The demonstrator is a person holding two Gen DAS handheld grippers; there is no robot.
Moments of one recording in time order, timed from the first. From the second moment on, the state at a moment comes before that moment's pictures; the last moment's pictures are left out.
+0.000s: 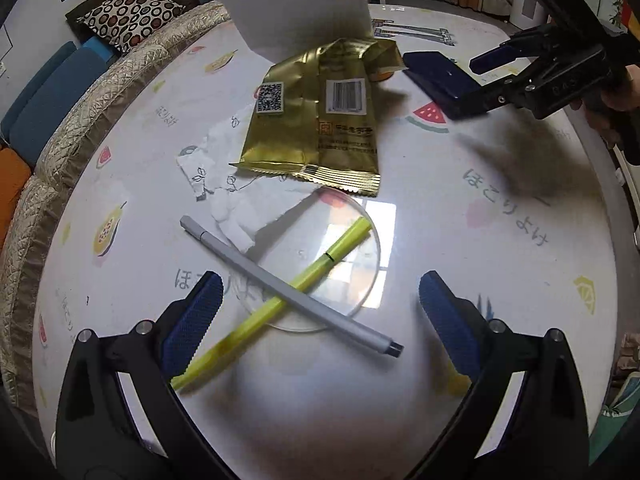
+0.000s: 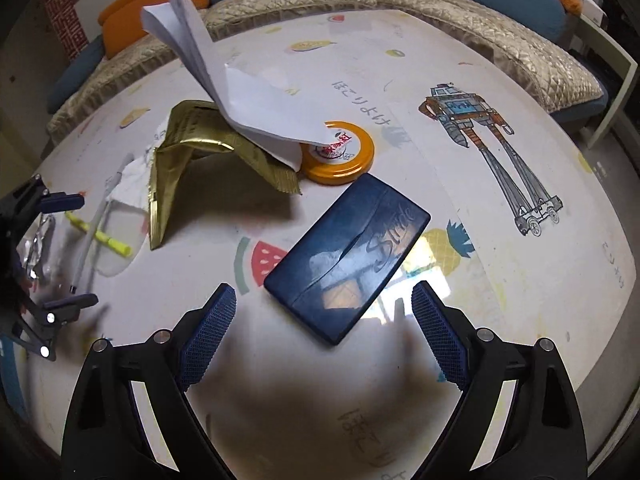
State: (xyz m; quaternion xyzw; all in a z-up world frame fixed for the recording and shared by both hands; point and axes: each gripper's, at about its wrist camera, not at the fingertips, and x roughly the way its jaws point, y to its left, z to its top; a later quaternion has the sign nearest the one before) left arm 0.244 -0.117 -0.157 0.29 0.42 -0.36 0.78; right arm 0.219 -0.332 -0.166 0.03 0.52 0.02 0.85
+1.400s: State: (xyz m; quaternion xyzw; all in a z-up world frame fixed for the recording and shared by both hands) left arm 0.208 -0.110 -0.153 0.29 0.43 -0.40 0.75; right arm 0.192 -0.343 -0.167 0.01 0.55 0.04 0.83
